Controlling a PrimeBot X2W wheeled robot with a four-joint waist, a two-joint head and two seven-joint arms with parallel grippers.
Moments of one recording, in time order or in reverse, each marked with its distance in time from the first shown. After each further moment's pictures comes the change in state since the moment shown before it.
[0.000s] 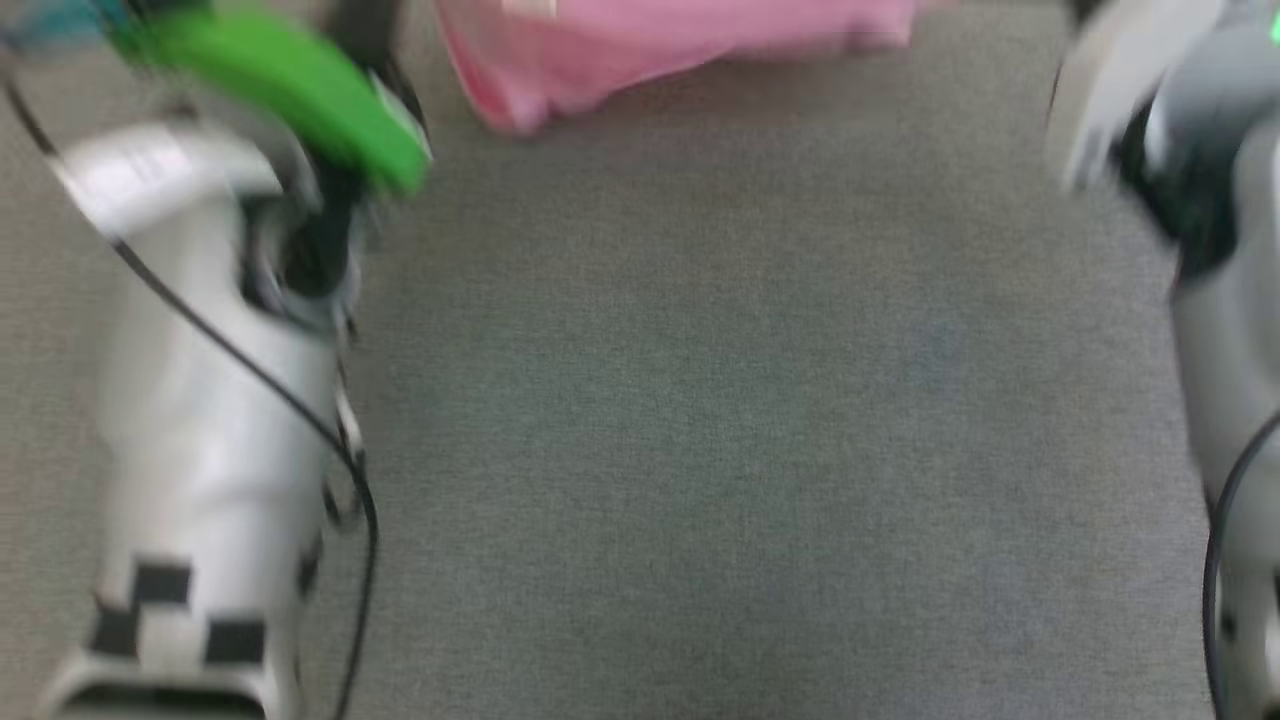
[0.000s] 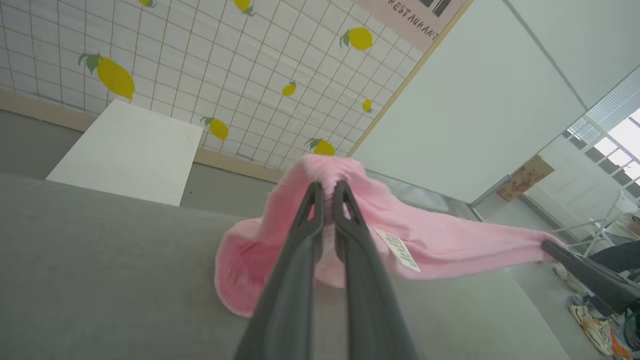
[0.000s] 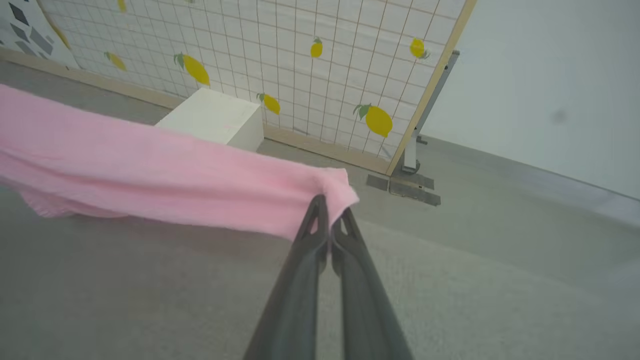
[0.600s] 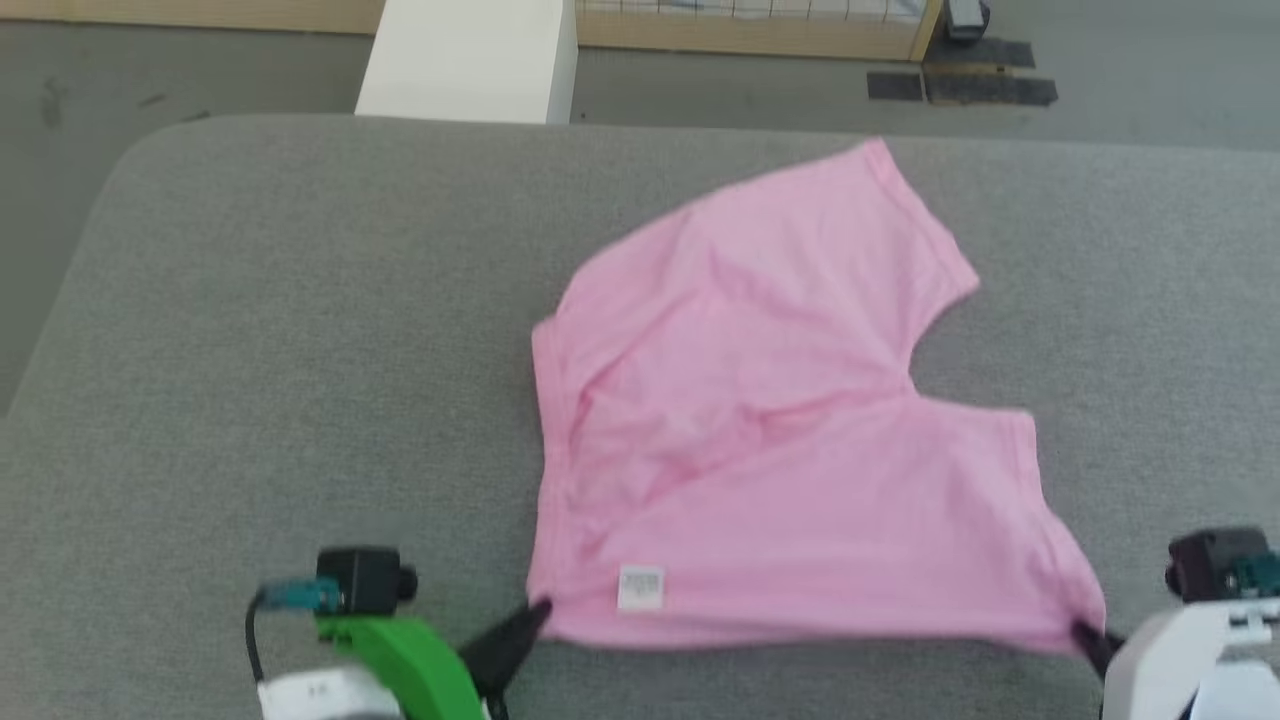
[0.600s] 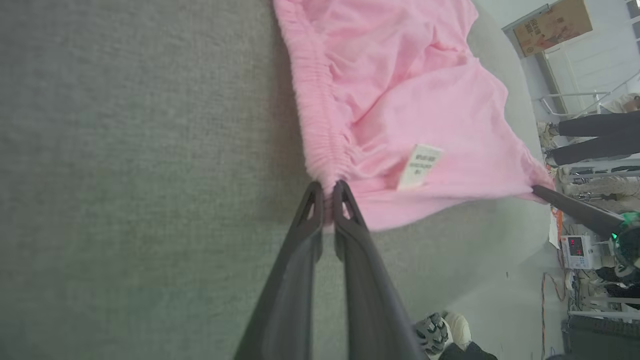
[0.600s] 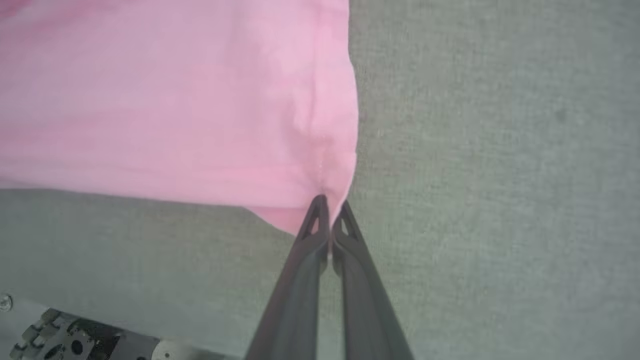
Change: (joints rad) left arm 0.913 0.137 -0.199 -0.473 -0.142 0.079 0.223; right arm 1.087 0.056 -0.224 -0.669 0.112 0.000 0.426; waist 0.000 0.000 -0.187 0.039
